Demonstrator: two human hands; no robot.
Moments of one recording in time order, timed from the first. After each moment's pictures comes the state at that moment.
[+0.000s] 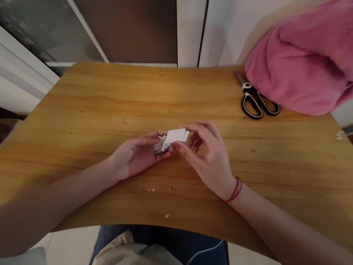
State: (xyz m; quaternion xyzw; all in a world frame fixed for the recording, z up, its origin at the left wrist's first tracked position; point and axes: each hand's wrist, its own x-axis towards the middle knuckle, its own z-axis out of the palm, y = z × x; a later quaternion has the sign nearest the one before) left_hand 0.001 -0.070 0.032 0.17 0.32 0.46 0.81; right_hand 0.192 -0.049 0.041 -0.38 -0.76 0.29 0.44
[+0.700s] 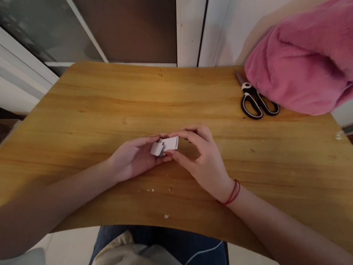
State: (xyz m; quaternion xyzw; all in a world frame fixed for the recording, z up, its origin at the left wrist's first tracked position) left_hand 0.004 -0.073 0.036 0.12 0.34 0.47 0.81; right_hand 0.190 -0.050 0.037 -0.37 -0.80 0.27 0.38
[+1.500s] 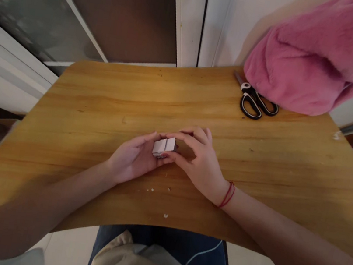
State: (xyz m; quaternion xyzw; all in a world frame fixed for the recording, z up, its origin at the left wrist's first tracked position) left_hand 0.007 -0.075 0.040 0.13 0.30 0.45 0.83; right_hand 0.185 -0.055 0.033 -0.38 -0.82 0.19 0.38
